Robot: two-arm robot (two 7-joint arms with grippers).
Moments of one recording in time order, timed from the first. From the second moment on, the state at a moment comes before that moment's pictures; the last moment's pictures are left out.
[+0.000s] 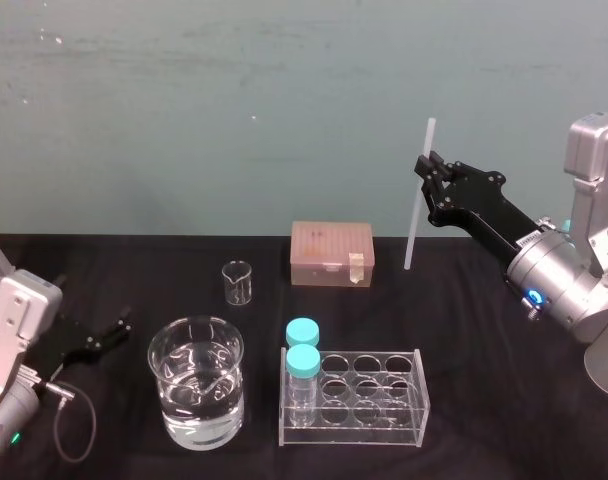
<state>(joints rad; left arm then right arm) -0.20 0.60 0.45 -1.41 -0.25 -0.12 0.03 0.43 0.41 -0.33 -1.37 0.51 -0.11 0.35</state>
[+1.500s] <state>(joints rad) -0.20 0.60 0.45 -1.41 -0.25 -0.12 0.03 0.43 0.41 -0.33 -1.37 0.51 -0.11 0.35</state>
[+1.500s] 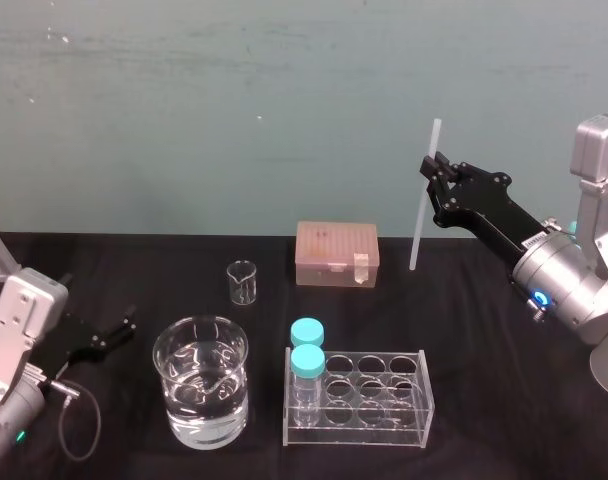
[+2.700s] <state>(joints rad) -0.20 0.60 0.45 -1.41 -0.25 -0.12 0.03 0.43 0.41 -0.33 -1.37 0.51 -0.11 0.35</state>
